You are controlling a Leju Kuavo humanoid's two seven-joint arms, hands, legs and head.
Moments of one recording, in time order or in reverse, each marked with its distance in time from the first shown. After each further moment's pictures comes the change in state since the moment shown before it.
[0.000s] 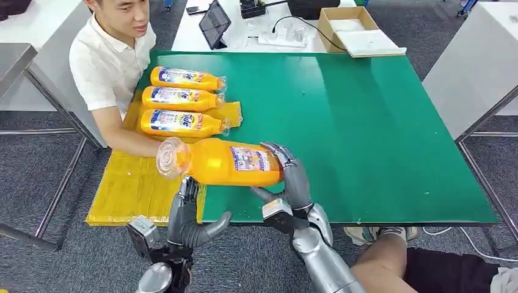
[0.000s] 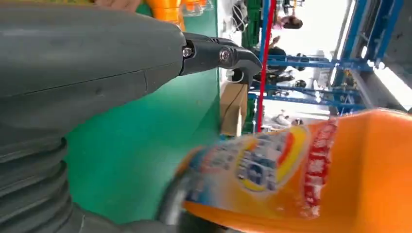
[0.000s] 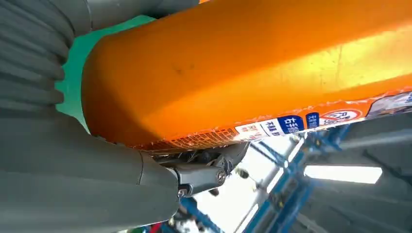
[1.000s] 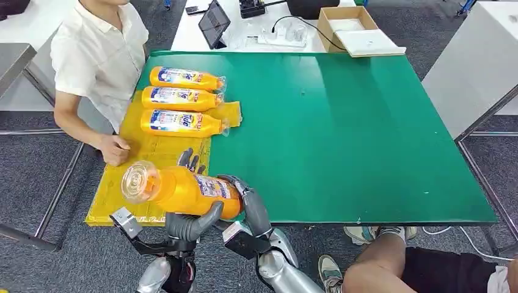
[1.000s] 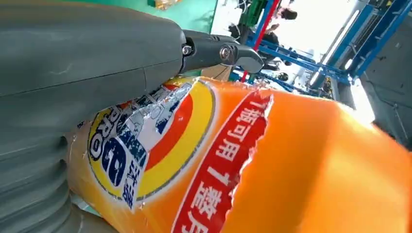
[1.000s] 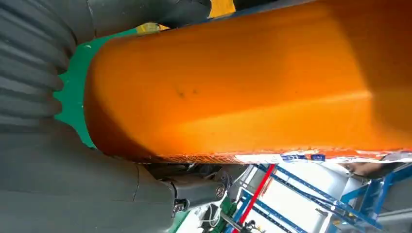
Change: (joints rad) left arm -0.013 -0.035 -0.003 -0.018 0.260 -0.099 0.007; right arm 0.006 0.099 0.211 0.239 -0.120 0.033 0.000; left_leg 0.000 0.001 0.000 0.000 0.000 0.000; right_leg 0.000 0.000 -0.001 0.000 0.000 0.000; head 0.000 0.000
